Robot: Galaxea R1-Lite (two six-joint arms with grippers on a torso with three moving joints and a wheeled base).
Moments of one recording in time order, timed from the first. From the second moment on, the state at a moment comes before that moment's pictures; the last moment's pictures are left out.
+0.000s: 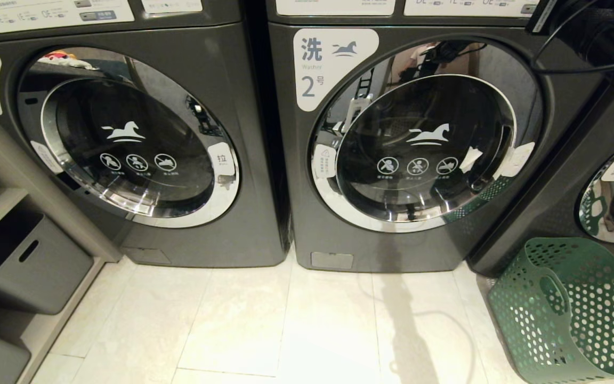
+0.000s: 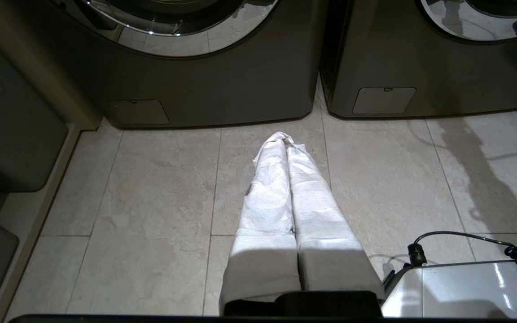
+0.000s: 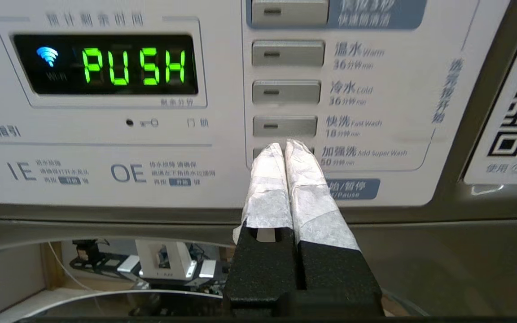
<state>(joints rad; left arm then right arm) -0.01 0.00 -0.01 0.02 -0.02 0.08 0.02 1.95 -1.95 -0.49 -0.04 0.00</state>
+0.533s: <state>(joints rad) -0.01 0.00 -0.01 0.02 -0.02 0.08 0.02 1.95 -1.95 -0.50 -0.04 0.00</state>
